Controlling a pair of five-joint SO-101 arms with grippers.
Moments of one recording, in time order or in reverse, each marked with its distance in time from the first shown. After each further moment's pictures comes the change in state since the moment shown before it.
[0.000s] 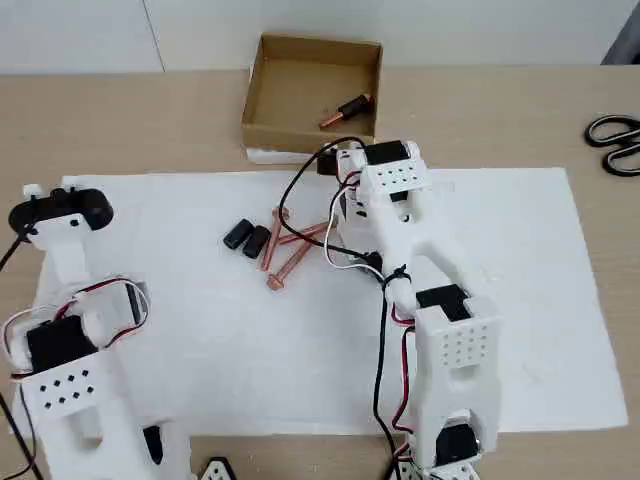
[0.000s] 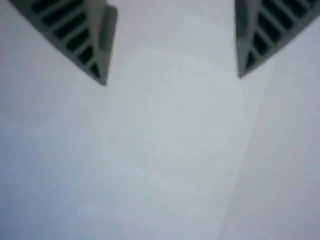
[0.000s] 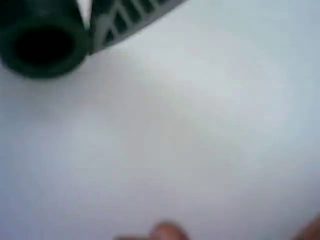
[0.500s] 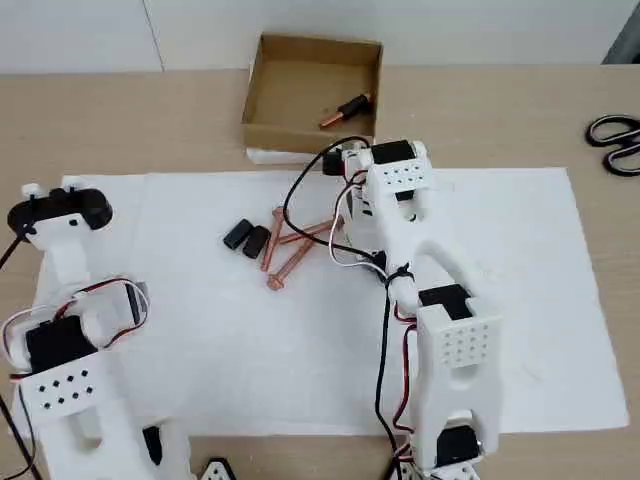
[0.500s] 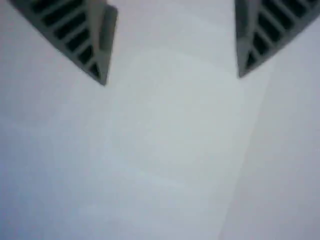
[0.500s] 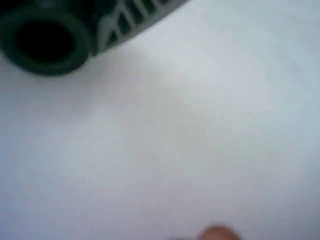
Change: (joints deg) left arm 0.0 0.0 0.0 0.0 0.0; right arm 0.6 0.8 -0.1 -0.4 3.4
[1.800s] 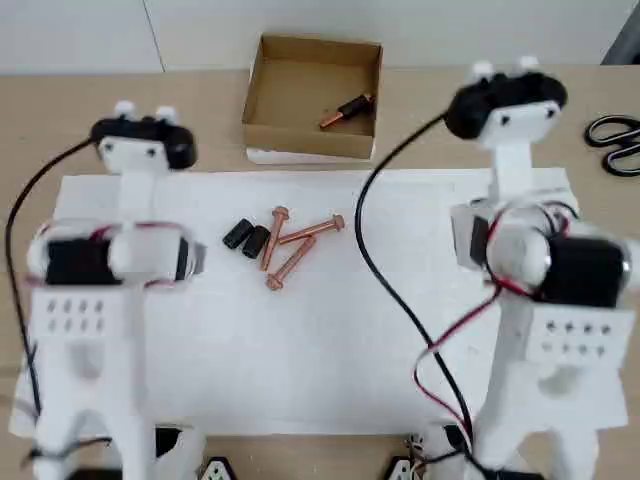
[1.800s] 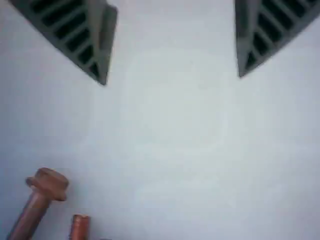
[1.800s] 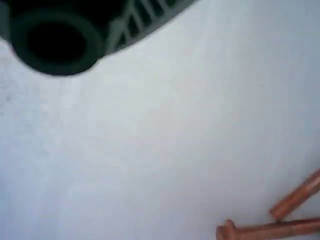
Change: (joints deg) left arm 22.5 26.8 -40.2 21.9 -0.7; right arm 18.2 -67.9 17.7 5.2 5.4
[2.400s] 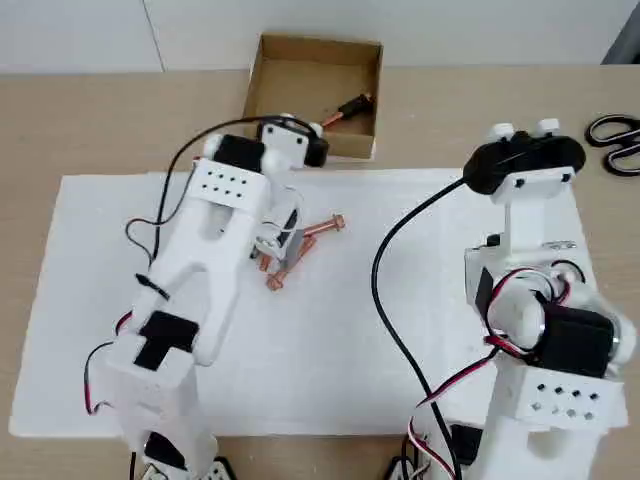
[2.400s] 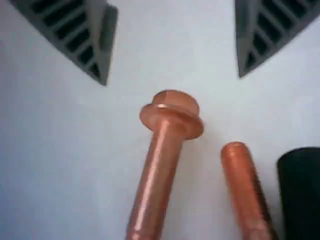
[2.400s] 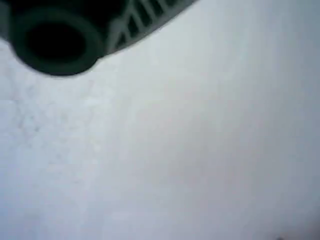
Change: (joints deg) left arm 17.1 46.3 -24.4 1.1 0.3; right arm 4.8 -15.8 23.1 -10.0 0.9
